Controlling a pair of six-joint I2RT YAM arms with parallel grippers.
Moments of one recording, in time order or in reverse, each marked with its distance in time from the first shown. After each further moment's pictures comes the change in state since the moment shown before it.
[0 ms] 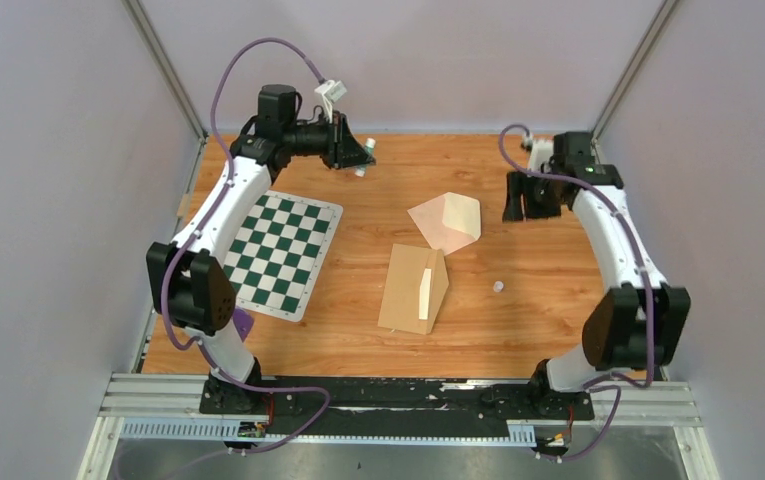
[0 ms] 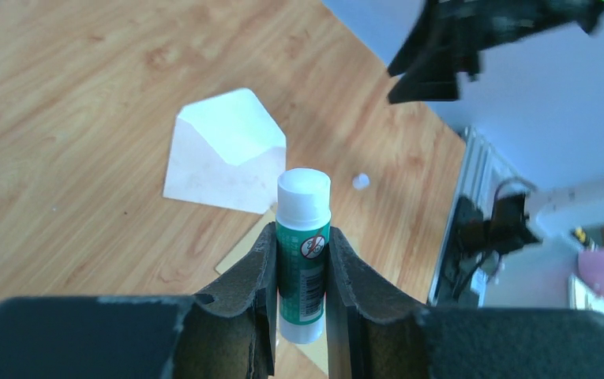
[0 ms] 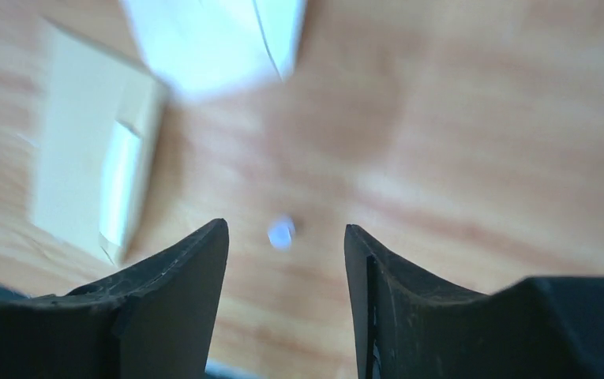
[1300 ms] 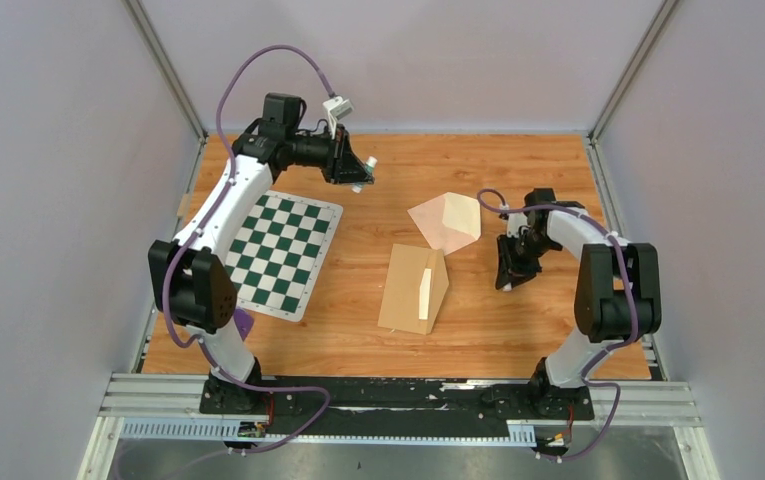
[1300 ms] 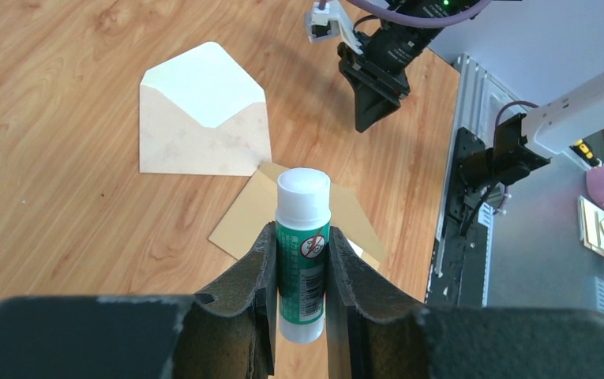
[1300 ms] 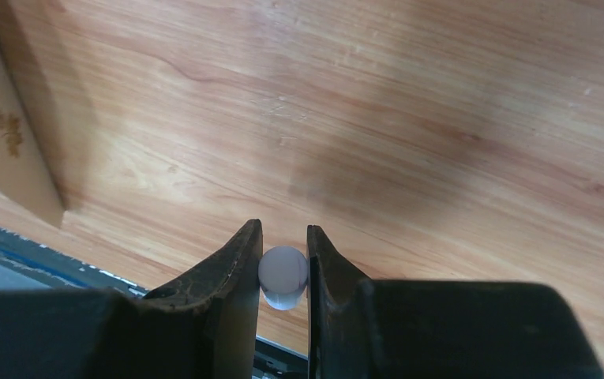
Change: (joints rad) left arm -0.010 0.010 0.017 -0.147 0.059 0.198; right arm -0.003 0.117 -0.288 0.108 -0.125 0.006
